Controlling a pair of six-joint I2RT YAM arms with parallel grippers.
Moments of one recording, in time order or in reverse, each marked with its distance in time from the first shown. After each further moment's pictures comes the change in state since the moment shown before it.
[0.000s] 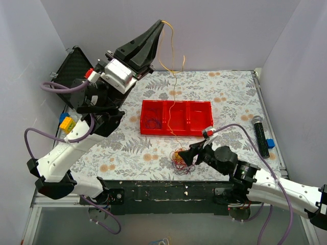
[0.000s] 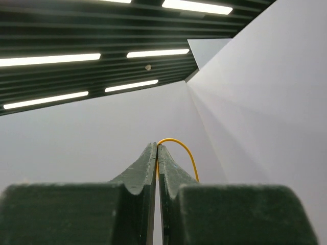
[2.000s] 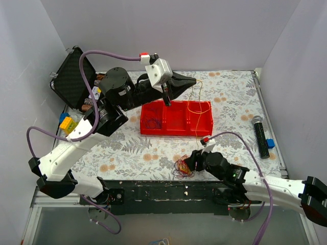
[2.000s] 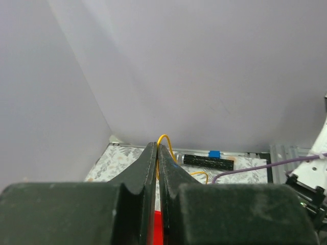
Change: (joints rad) left arm 0.001 0.013 -0.008 -0.708 0.273 -0.389; right arm -0.022 0.185 -0.180 0.137 0.047 0.117
